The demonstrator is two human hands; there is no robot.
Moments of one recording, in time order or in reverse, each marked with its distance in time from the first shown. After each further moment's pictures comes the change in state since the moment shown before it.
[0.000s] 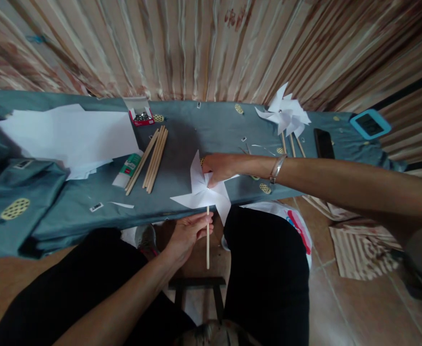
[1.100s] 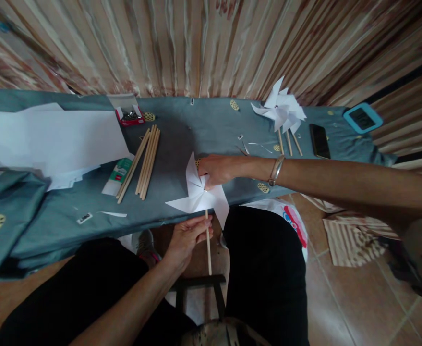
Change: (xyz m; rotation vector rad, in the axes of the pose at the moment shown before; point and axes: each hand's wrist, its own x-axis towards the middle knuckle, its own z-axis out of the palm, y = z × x) left_hand 0.005 0.000 0.000 0.002 0.013 -0.016; right_hand 0.004 0.004 0.004 0.068 0.044 -0.065
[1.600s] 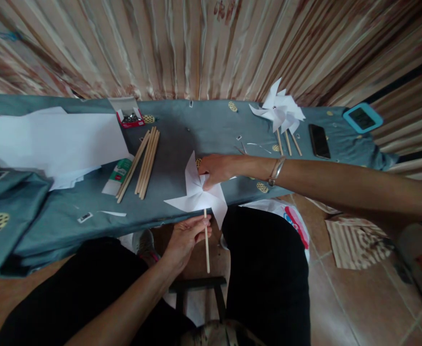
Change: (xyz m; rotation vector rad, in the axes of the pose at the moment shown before) left_hand 0.000 -0.001 0.001 0.004 -0.008 0.013; right_hand -0.005 0.003 -0.001 -0.045 -0.009 0.018
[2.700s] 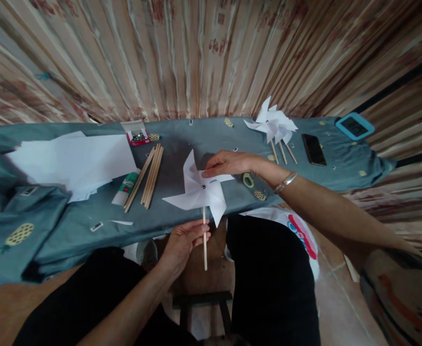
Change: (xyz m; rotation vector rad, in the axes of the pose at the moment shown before) left_hand -0.008 0.018 0.003 0.019 -0.012 0.060; right_hand -0.029 0.035 -0.002 0.668 0.277 0.044
